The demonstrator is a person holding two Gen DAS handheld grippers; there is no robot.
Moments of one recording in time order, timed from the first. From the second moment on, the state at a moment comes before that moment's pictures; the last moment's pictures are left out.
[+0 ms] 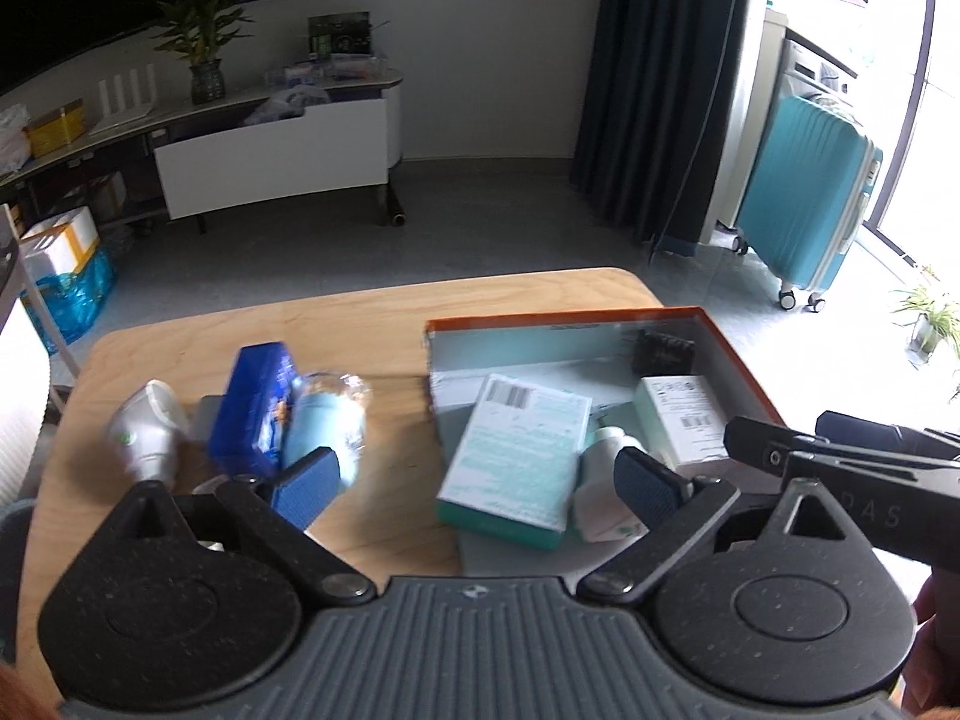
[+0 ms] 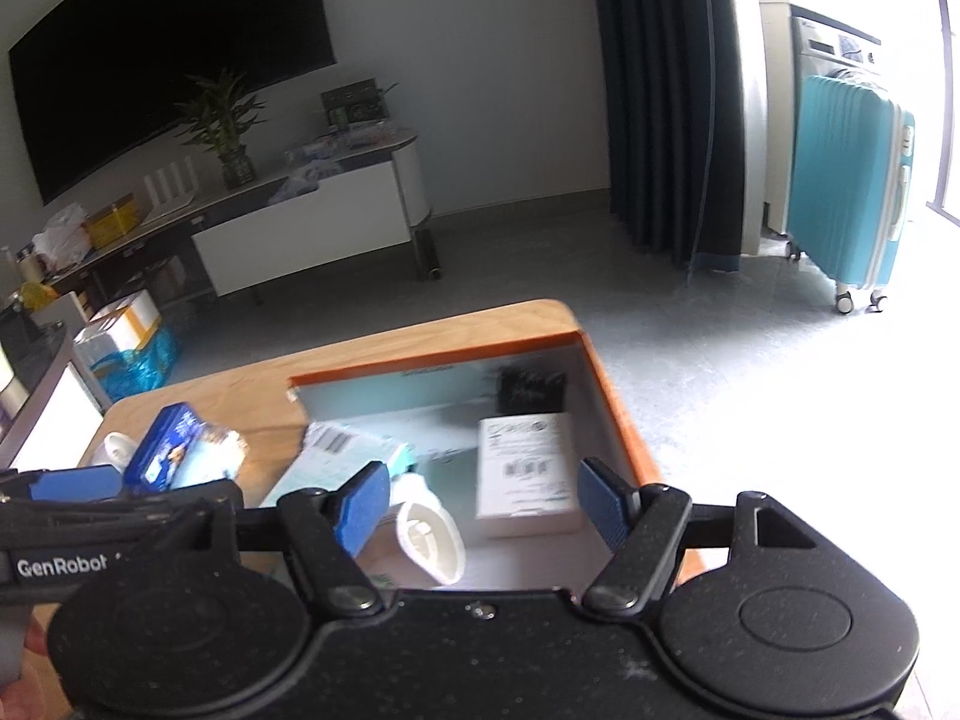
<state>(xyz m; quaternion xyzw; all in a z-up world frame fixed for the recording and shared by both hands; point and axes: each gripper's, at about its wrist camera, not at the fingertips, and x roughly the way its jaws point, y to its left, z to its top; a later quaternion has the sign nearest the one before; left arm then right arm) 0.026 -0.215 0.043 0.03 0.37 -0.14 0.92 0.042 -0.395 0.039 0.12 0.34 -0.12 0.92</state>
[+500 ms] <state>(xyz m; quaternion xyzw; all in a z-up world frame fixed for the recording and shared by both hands) 0.017 -0.140 0.047 0.00 0.37 -0.08 0.93 0.063 -0.319 0.035 0.10 0.36 -0.05 0.93</state>
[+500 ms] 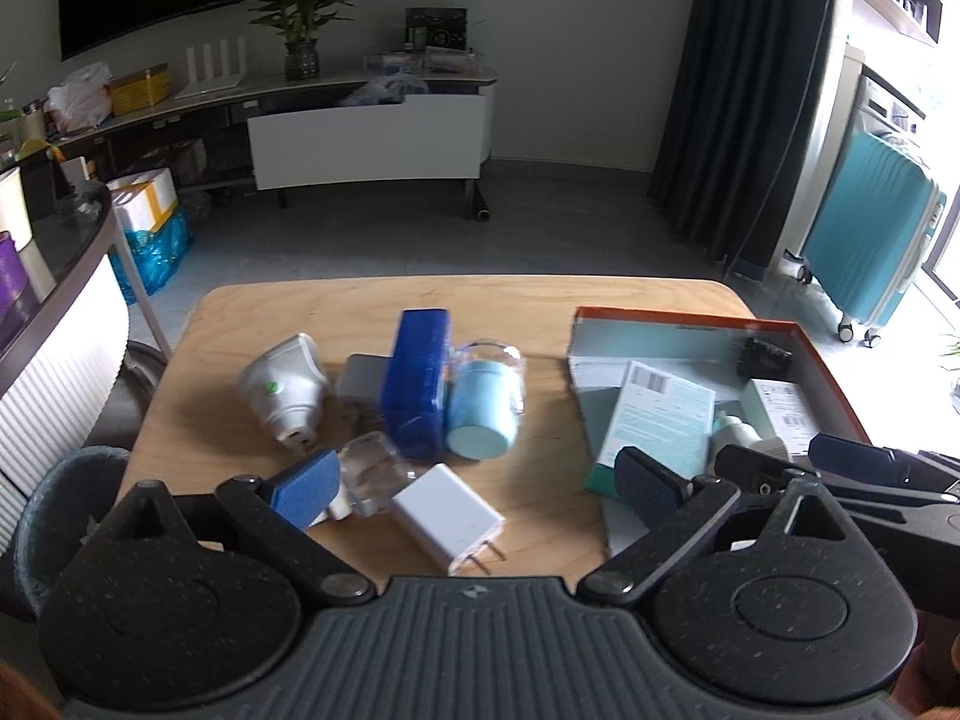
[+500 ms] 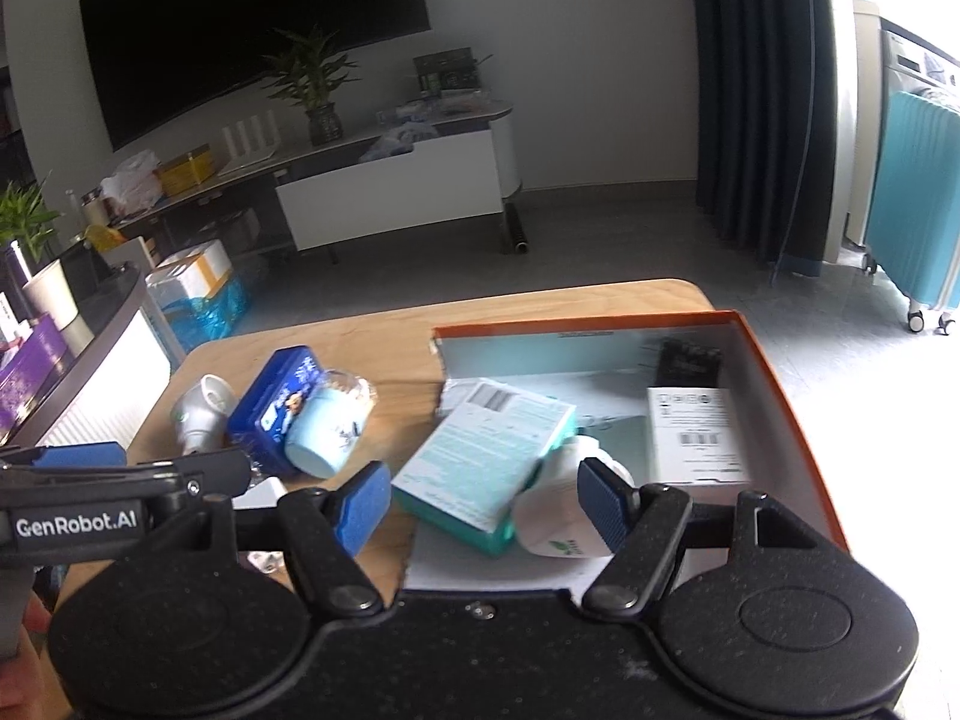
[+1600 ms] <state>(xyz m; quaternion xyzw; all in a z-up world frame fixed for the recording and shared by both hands) 0.019 -0.039 0.007 -0.04 0.41 -0.01 0.91 0.096 -0.235 -0.007 0.07 0.41 0.03 0.91</state>
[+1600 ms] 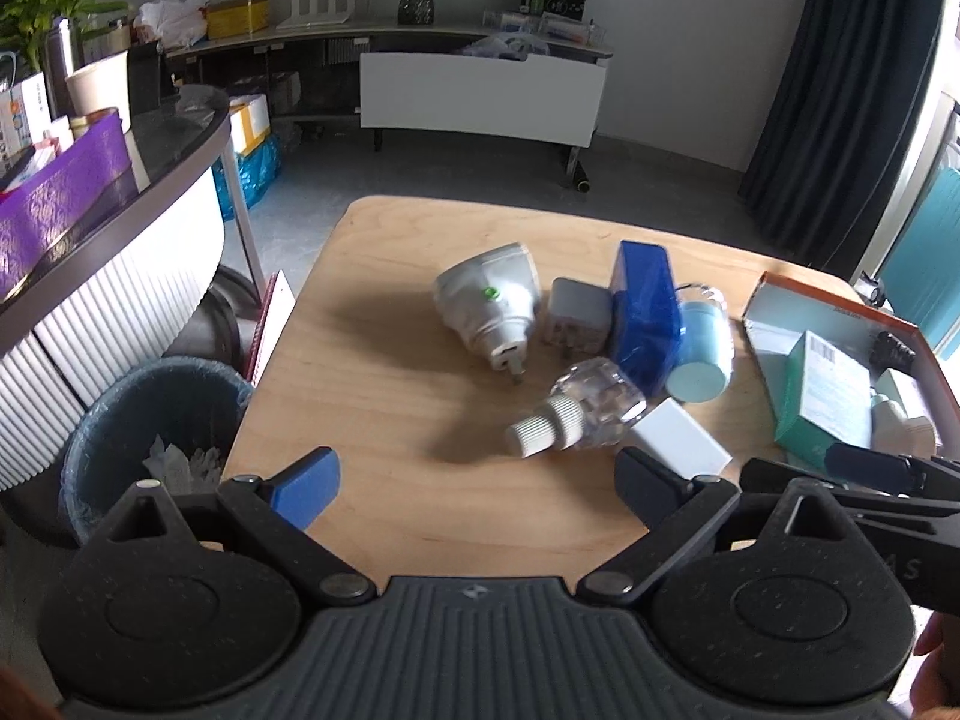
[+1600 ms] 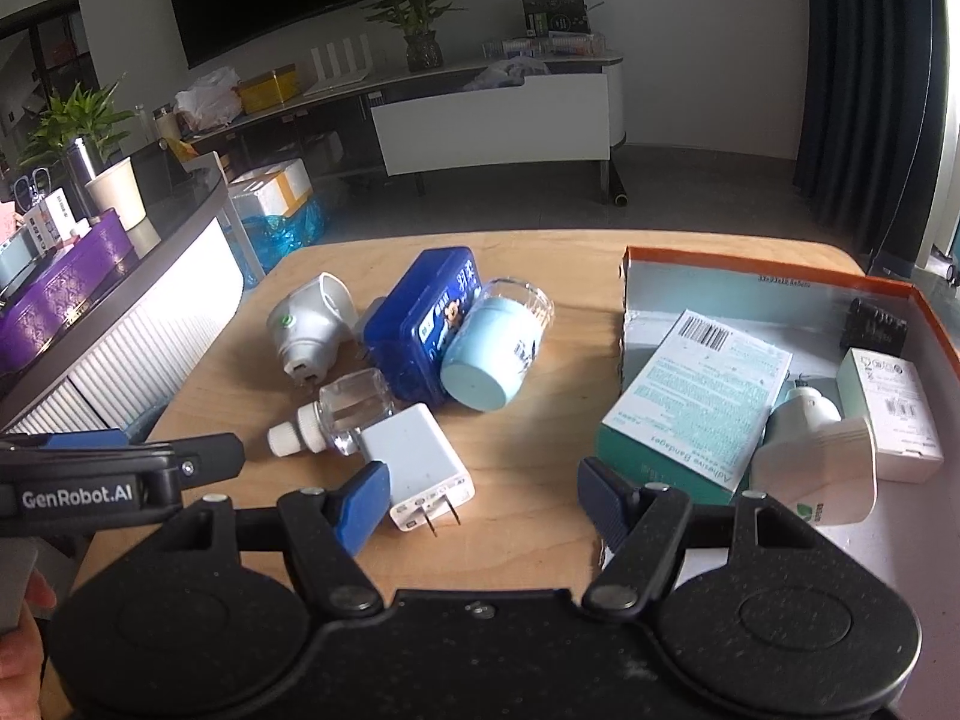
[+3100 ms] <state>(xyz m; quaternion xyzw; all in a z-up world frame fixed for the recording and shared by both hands) 0.087 -0.089 -0.037 0.03 0.40 -0.10 0.91 0.099 -0.266 -0.019 0.07 0.39 0.03 0.92</state>
